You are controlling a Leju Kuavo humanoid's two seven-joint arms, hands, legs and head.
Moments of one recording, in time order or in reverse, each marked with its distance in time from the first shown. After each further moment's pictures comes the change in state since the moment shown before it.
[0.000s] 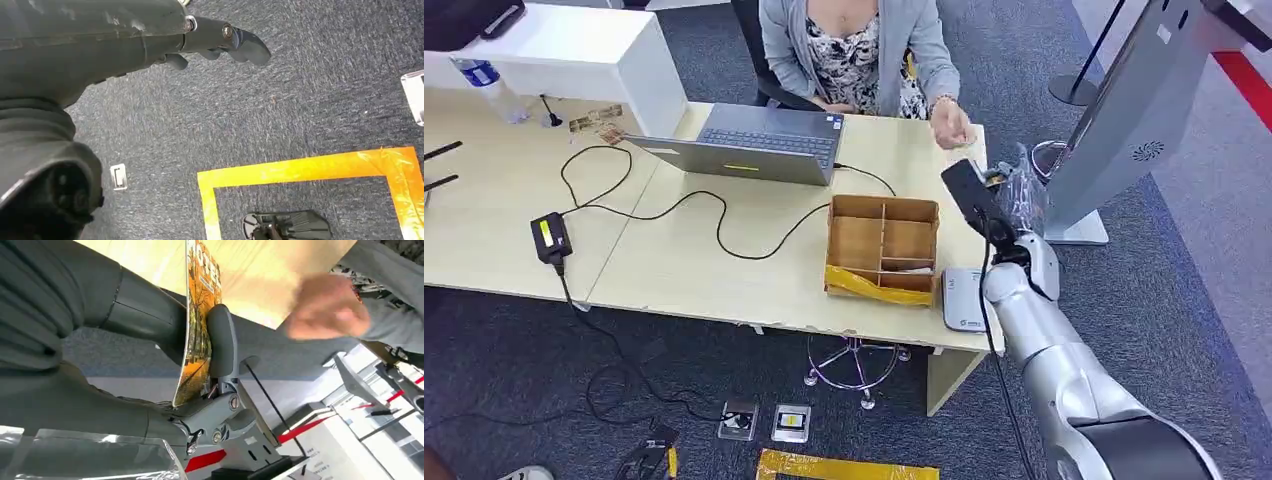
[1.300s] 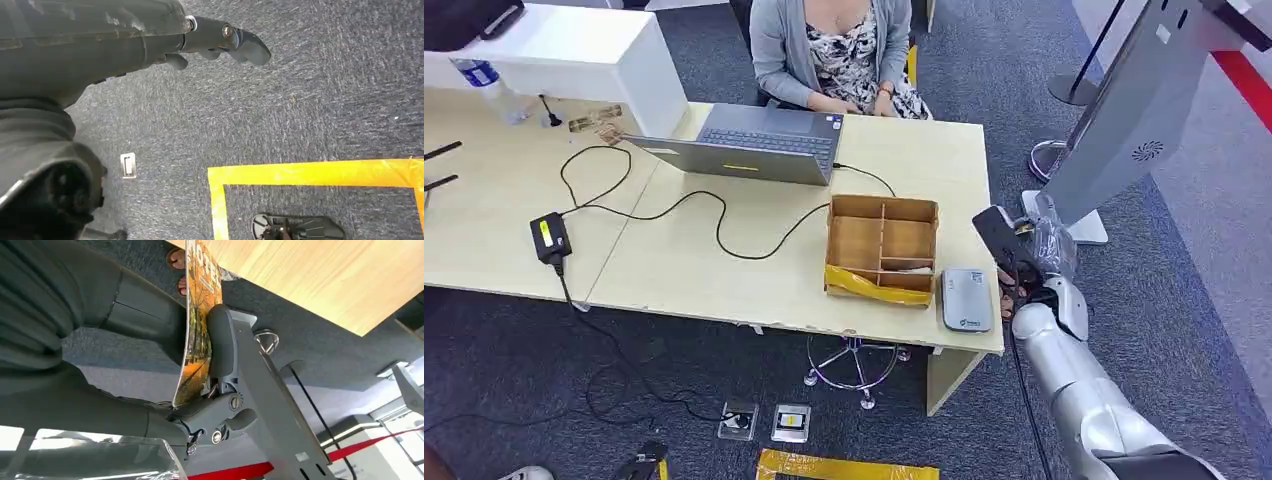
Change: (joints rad) left arm 0.047 0.008 -0.003 0.000 0.071 0.032 -0.004; right arm 0.116 -0.118 0.026 0.003 -0.036 0.009 0.019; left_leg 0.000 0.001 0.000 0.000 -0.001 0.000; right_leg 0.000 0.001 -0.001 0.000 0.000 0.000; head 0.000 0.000
